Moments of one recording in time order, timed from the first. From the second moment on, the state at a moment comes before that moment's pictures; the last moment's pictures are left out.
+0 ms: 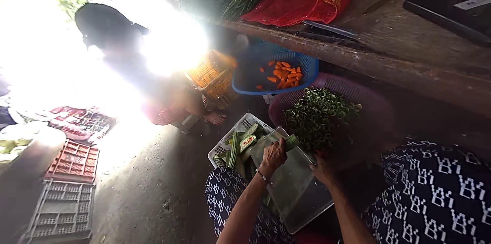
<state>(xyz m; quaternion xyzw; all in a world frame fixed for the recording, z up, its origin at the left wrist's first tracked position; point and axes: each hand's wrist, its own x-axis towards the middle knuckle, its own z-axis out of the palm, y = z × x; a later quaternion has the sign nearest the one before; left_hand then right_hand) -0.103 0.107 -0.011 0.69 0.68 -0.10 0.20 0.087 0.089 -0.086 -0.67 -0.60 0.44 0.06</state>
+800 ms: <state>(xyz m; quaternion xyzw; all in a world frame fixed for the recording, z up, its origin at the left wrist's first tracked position) -0.104 0.095 -0.037 0.71 0.68 -0.04 0.19 0.083 0.089 -0.038 -0.74 -0.53 0.38 0.16</state>
